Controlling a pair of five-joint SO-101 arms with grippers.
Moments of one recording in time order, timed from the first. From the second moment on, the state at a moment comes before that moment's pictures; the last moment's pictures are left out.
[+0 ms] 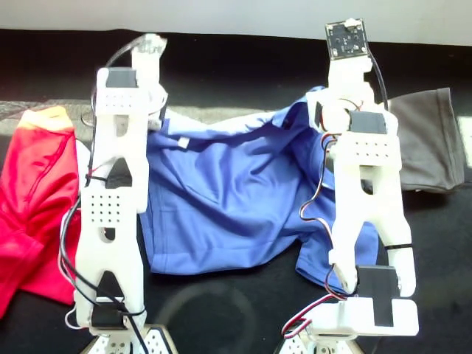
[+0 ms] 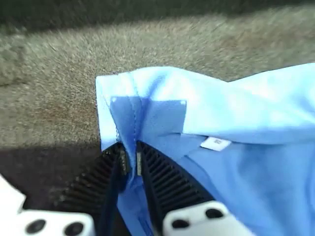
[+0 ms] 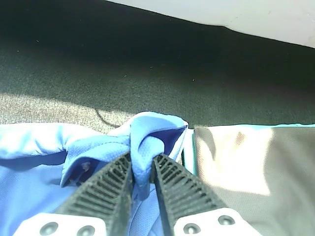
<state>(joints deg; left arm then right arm) -5.8 57.7 -71.3 92.3 -6.9 -4.0 -3.3 4.0 47.3 13.0</state>
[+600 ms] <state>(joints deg) -4.2 24.0 -59.1 101.1 0.0 -1.0 -3.3 -13.4 48.8 13.0</state>
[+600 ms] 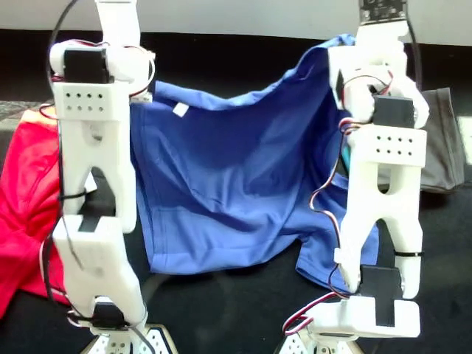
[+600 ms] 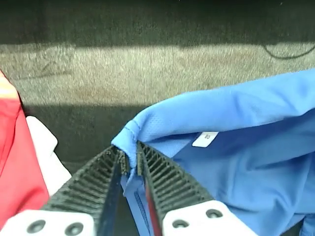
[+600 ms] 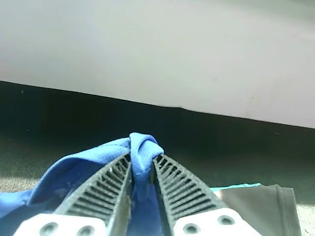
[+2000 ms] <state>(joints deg) 8.0 16.1 10.9 84.5 0.4 4.4 -3.3 -13.6 80.4 13.1</state>
